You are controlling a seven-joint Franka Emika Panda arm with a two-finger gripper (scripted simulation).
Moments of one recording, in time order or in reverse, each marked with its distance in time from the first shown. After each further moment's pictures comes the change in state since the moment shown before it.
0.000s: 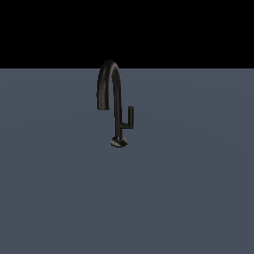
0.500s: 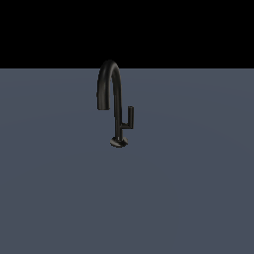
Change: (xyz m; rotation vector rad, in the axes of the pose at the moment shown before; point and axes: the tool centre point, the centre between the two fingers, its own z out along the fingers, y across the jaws) arm -0.060 0.014 -0.006 -0.152 0.134 -0.162
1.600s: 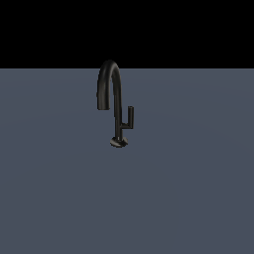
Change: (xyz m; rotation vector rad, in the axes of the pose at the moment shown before) arm -0.054 0.012 -0.006 -0.137 0.121 -0.147
